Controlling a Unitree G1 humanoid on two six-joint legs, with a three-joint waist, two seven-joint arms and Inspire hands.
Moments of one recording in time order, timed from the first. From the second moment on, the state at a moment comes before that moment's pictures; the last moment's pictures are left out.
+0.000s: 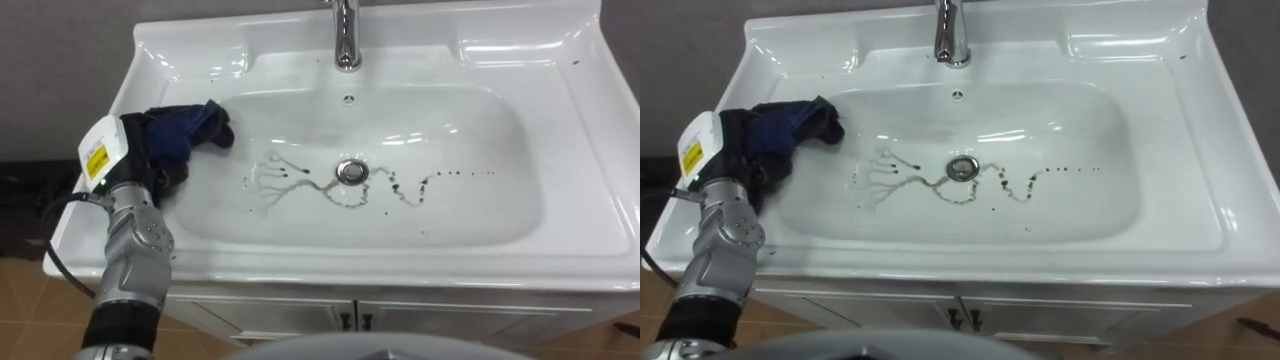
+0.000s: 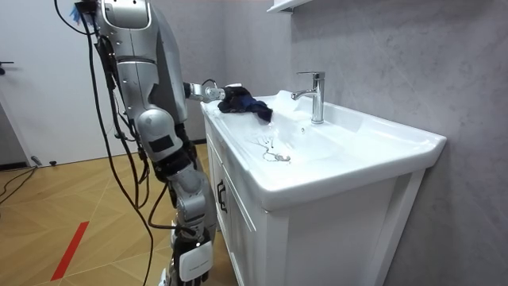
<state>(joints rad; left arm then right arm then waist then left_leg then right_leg) 0.03 0.22 0.08 0.38 0.70 0.18 0.32 0.14 -0.30 0.02 1.16 -0.28 0.40 0.33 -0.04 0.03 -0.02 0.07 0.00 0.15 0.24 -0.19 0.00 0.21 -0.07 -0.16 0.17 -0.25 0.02</state>
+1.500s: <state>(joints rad) 0.07 0.22 -0.06 0.01 0.54 0.10 0.28 0.12 -0.28 0.09 1.25 -0.16 0.19 0.30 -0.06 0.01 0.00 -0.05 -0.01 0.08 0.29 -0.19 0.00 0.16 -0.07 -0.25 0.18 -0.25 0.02</state>
